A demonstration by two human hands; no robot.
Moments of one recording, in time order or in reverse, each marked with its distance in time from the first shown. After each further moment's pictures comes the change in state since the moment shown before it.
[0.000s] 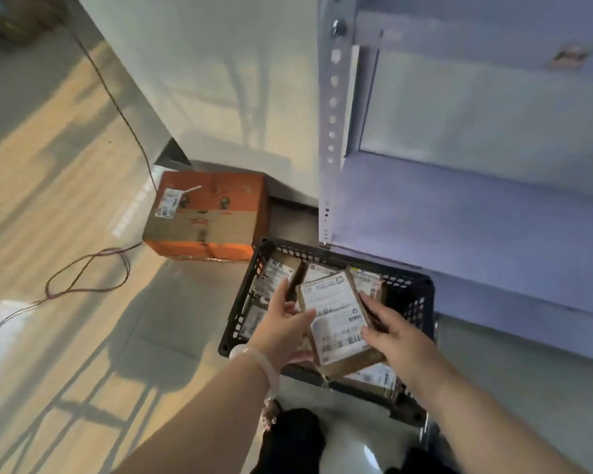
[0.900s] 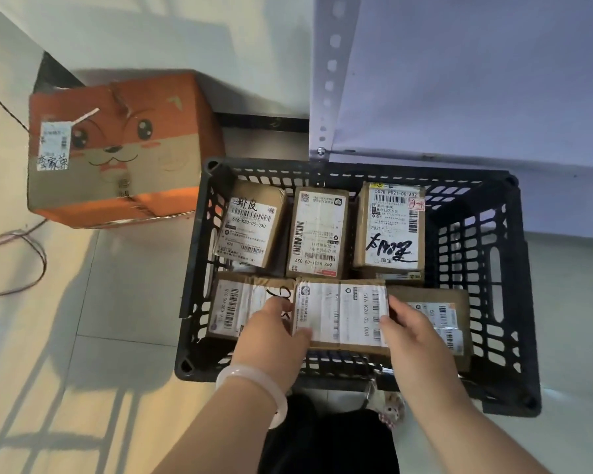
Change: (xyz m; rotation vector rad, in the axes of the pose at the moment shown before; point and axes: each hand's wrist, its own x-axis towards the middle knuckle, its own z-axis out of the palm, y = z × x) left_hand 0.153 -0.120 -0.071 1.021 0.148 -0.004; right_hand 0.109 0.154 0.090 0.082 0.469 0.279
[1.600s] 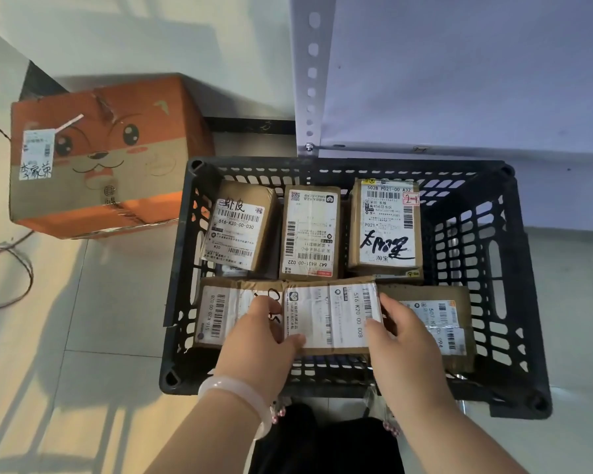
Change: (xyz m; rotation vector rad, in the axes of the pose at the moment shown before) left_hand 0.004 -0.004 -0.001 0.037 0.013 0.063; right_hand 0.004 0.002 0.018 -0.102 0.092 -0.077
